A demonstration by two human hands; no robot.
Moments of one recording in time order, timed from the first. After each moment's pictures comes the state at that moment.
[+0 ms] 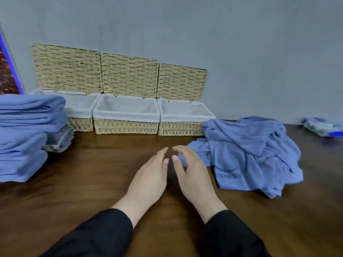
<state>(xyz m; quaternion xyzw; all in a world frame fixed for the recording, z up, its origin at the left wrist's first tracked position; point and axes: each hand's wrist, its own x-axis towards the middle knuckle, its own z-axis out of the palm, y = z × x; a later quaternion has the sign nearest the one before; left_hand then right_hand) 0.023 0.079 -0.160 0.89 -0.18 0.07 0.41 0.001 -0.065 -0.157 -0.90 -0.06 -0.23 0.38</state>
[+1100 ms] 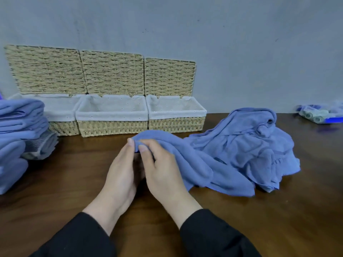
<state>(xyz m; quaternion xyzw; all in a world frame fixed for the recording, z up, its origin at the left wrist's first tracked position) 0.019 0.084 -0.140 0.51 -0.06 -0.06 0.85 -0.007 -0.016 -0.123 -0.82 -0.10 -0.18 0.53</state>
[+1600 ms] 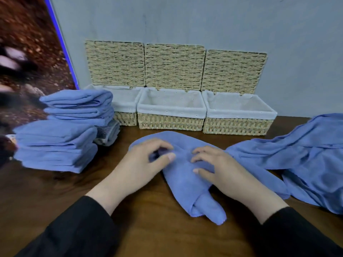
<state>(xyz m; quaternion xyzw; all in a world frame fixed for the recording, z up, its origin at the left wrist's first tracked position) 0.051 0.204 -0.135 0.88 -0.20 0.11 0.41 0.060 -0.049 -0.157 -0.94 -0.24 -0.06 0.24</state>
